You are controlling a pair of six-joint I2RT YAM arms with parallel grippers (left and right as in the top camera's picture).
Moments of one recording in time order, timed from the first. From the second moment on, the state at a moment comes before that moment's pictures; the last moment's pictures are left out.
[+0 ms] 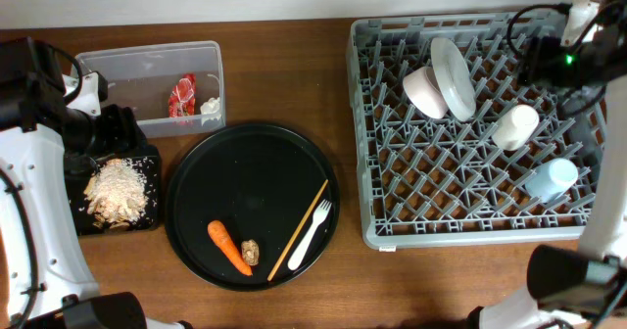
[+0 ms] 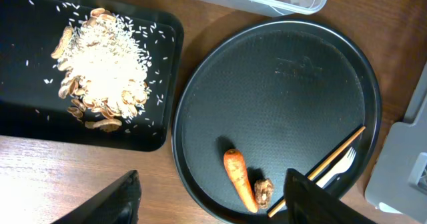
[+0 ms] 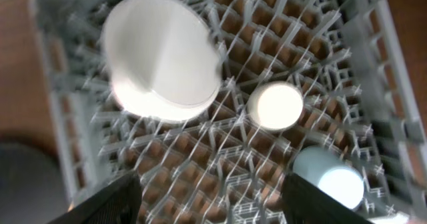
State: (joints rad) left arm 0.30 1.64 1.82 -1.50 0.17 -0.01; right arm -0.24 1.78 2.15 -1.48 -0.11 0.03
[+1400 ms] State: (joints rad) left arm 0.22 1.64 1.69 -1.47 0.17 -0.01; right arm 0.79 1.80 1.21 -0.81 -0.15 0.85
